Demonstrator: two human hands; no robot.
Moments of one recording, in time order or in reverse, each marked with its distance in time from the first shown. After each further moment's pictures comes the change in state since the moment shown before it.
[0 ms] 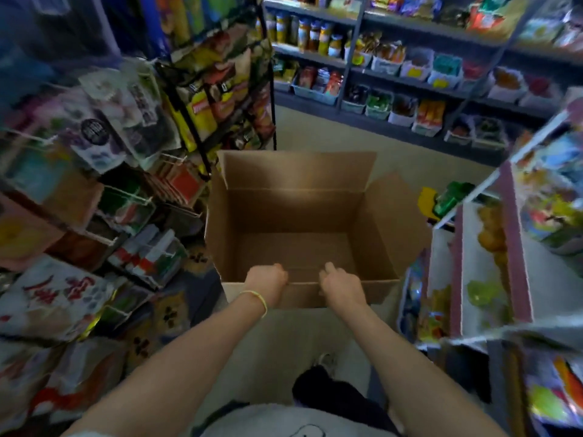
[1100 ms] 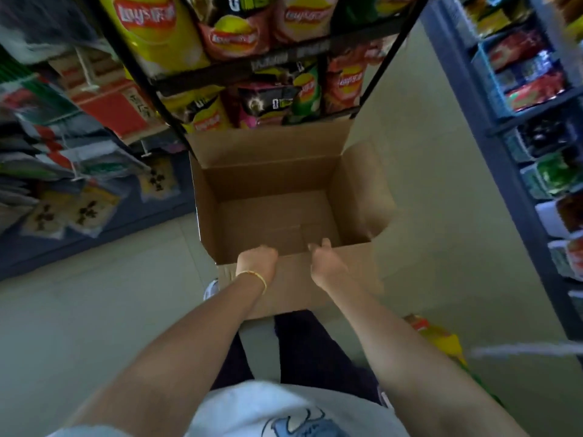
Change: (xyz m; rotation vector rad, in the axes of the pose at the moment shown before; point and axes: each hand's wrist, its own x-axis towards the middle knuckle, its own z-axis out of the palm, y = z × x) left_hand 0.502 -0.029 -0.056 -0.699 -0.274 -0.771; right_hand 0.552 0.230 -0.064 -0.109 -0.519 -0.401
